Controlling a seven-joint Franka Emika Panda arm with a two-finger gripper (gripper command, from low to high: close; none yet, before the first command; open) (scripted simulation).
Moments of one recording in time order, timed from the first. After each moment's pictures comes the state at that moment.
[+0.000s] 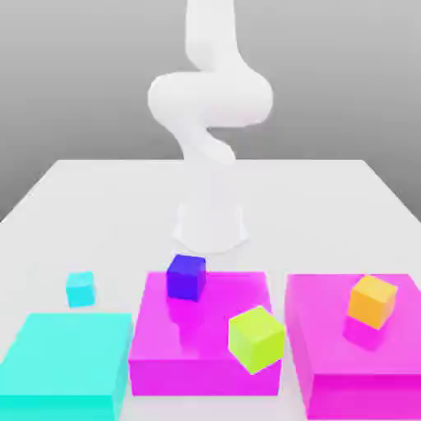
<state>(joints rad) -0.02 -0.73 -0.05 -2.36 -0.04 2.35 0.73</state>
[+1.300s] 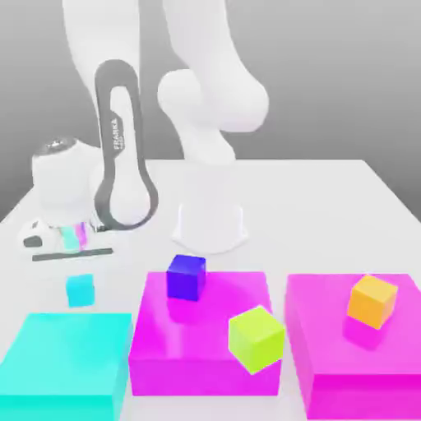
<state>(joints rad) -0.56 0.18 -0.19 -2.87 0.32 3.04 -0.47</state>
